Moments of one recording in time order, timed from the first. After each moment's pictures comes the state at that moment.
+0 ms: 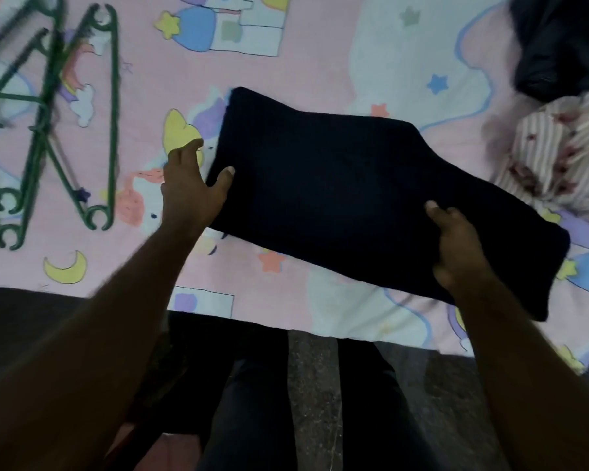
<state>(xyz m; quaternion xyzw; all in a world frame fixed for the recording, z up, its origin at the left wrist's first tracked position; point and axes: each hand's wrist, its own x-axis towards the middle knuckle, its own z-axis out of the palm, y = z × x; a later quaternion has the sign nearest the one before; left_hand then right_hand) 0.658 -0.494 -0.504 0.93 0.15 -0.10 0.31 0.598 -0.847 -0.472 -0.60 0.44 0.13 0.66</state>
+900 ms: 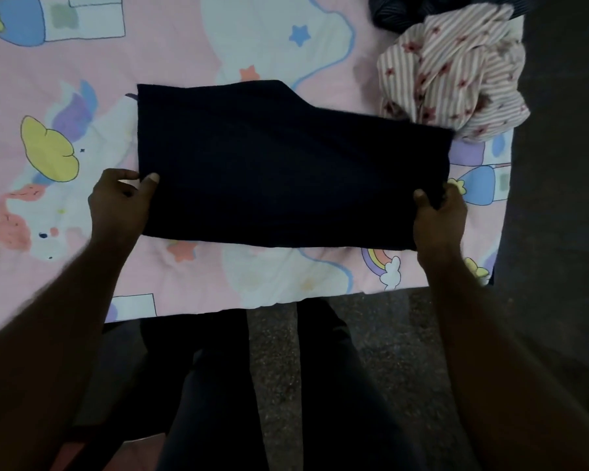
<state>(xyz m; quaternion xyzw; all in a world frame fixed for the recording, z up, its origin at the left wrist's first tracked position) 0.636 -0.564 -0.502 0.89 0.22 -0.18 0.35 0.509 -0.973 -0.464 -0.77 0.47 0.01 0.42</state>
